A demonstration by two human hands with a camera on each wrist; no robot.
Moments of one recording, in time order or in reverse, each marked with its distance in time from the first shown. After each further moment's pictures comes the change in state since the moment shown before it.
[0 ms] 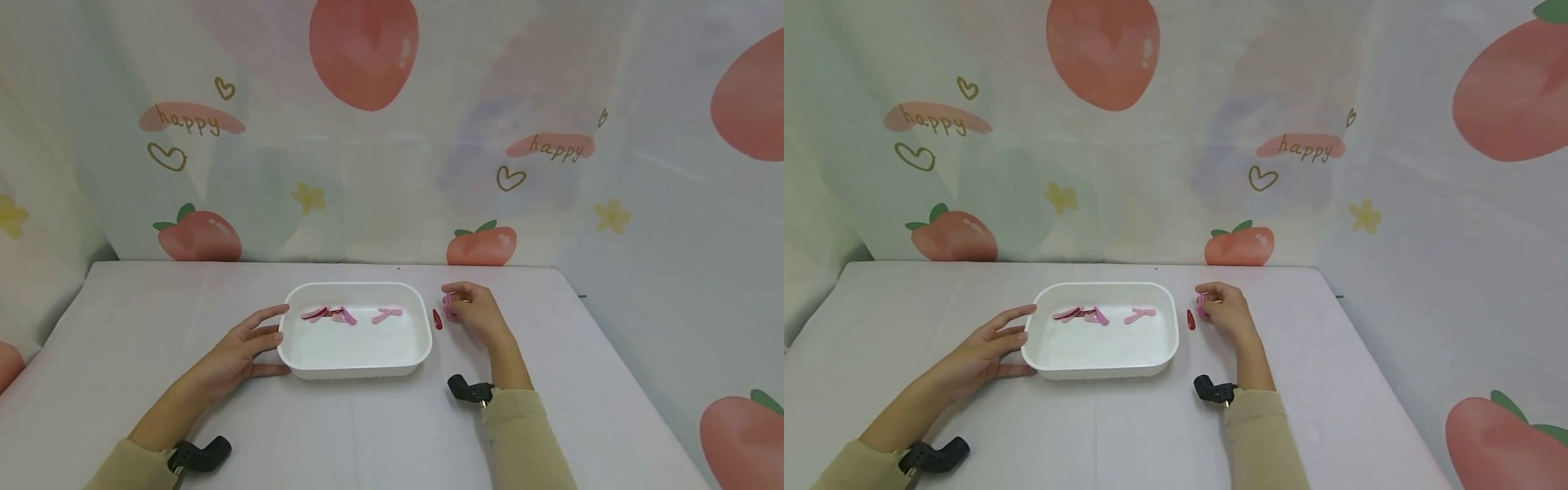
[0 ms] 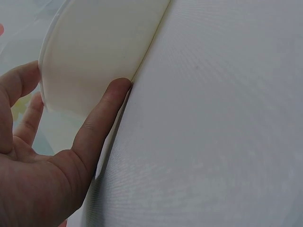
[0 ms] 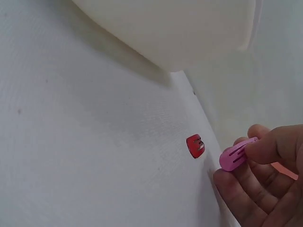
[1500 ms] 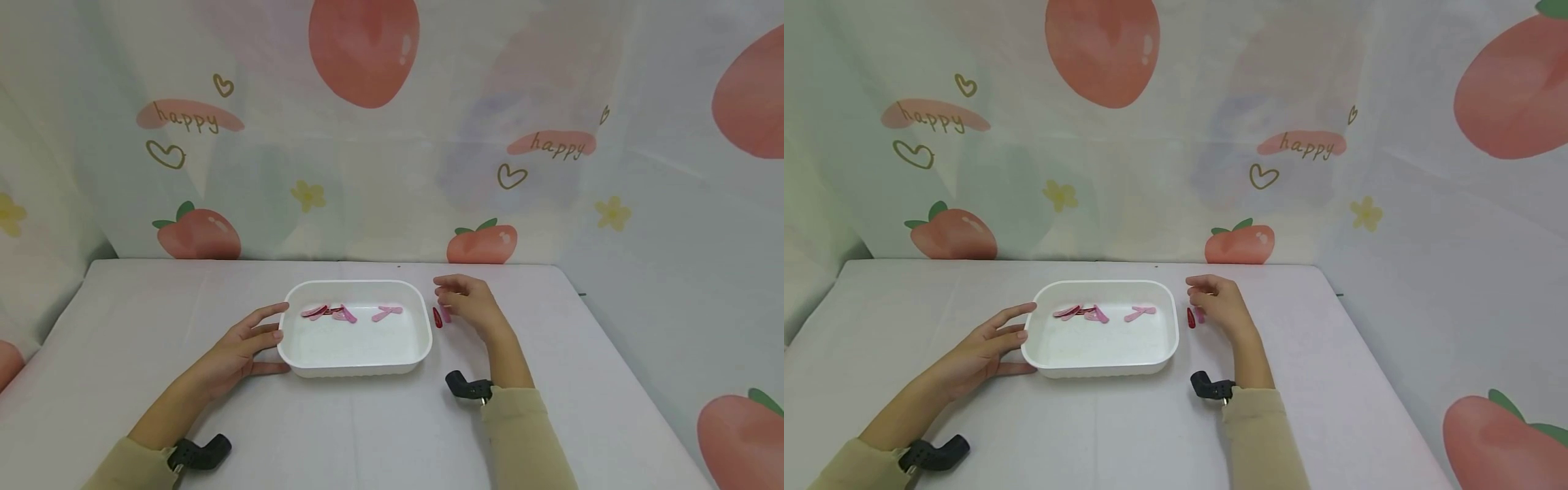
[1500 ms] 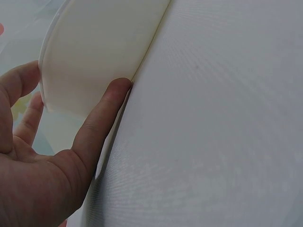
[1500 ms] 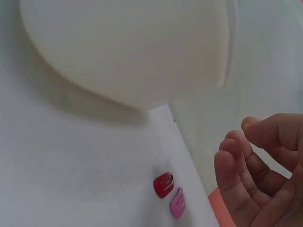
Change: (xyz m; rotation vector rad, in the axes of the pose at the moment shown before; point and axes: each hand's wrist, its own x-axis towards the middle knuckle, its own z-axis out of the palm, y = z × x) left_hand -0.001 0.003 0.003 -0.002 -0.009 -0.002; right_hand -0.005 -0.022 0.002 -0.042 -0.063 -0.012
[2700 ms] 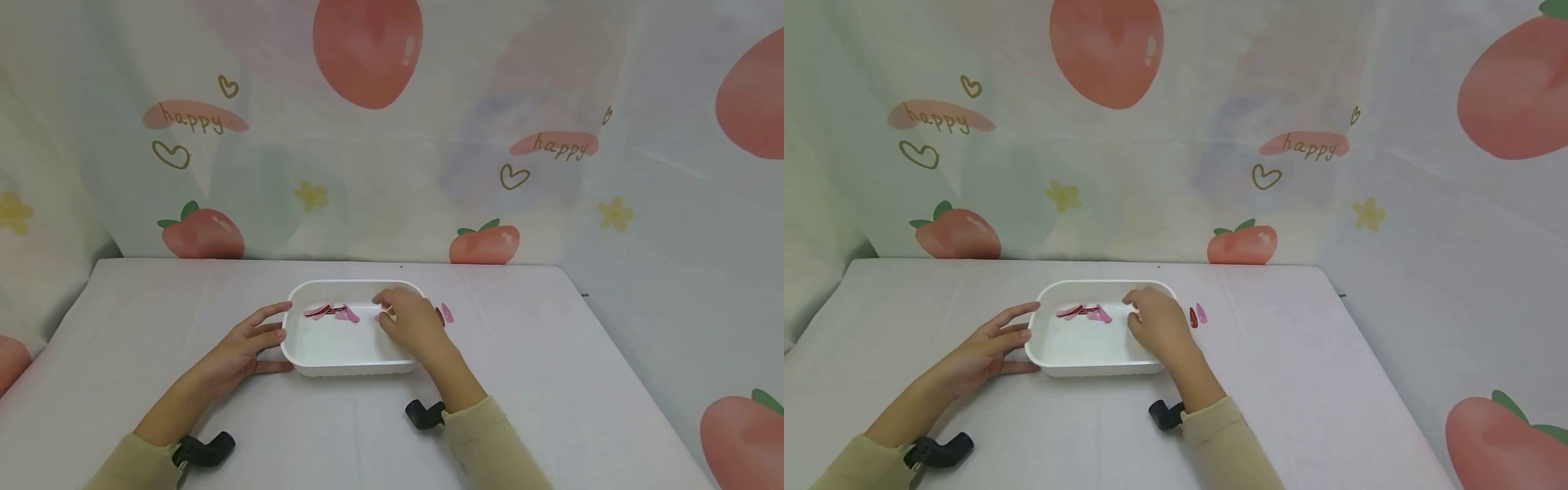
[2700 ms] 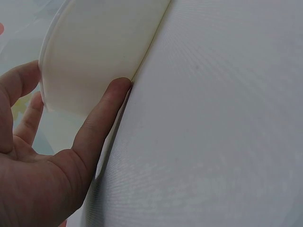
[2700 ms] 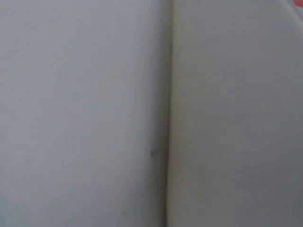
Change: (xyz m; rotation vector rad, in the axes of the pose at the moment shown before) left_hand 0.002 -0.003 -0.003 -0.009 0.005 -0.007; right_hand -0.029 -0.050 0.097 -0.648 0.016 -0.417
